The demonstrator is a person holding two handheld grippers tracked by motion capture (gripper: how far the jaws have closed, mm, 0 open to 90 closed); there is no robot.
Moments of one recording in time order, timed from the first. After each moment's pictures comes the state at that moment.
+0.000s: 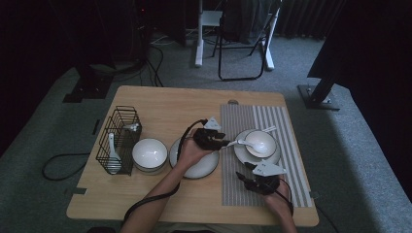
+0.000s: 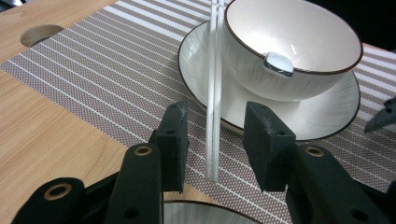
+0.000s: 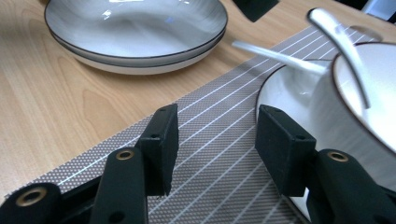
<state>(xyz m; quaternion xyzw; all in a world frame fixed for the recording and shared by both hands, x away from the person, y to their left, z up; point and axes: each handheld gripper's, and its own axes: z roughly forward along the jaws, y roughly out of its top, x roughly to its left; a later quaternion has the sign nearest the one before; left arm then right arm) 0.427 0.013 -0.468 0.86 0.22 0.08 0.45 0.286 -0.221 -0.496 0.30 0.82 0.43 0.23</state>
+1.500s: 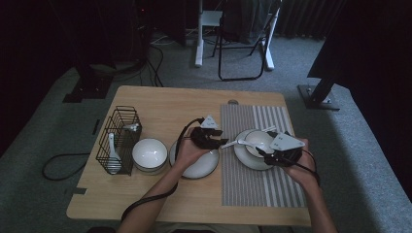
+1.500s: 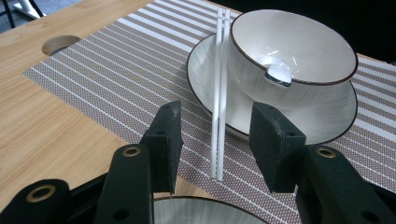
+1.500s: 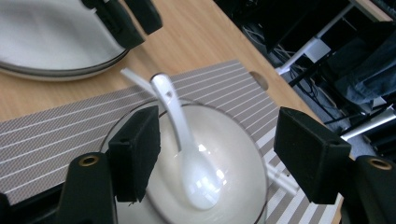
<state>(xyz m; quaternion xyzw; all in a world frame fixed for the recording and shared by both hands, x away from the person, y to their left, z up) 0.425 0.021 -0.461 0.85 0.23 0.09 0.46 0.336 -0.265 -0.414 0.21 0.85 0.35 0.34</state>
